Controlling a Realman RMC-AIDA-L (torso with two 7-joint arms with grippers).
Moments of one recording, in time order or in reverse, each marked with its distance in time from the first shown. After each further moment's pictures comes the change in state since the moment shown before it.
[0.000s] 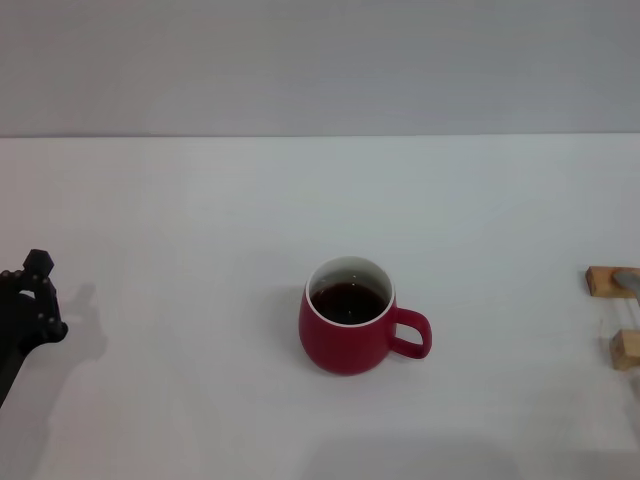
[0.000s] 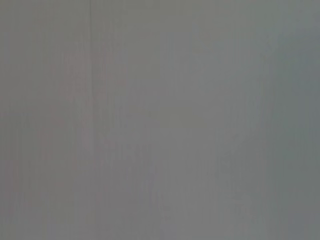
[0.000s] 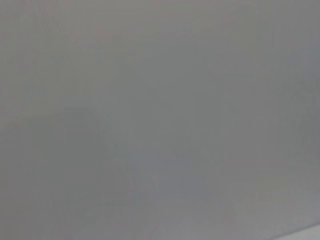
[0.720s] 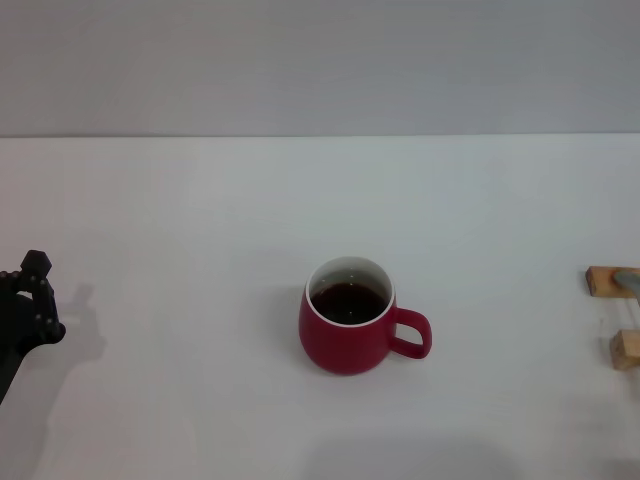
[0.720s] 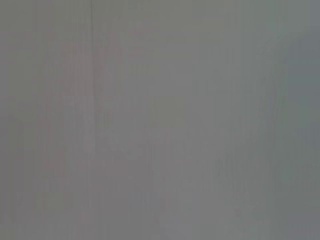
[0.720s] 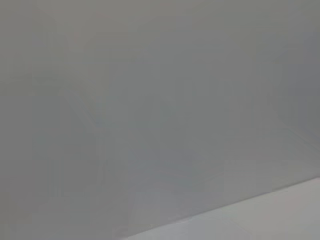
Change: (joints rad) left arm 0.002 0.000 0.000 0.004 0.001 0.006 0.001; right arm -0.006 -0.003 0.004 -0.014 0.046 0.091 0.002
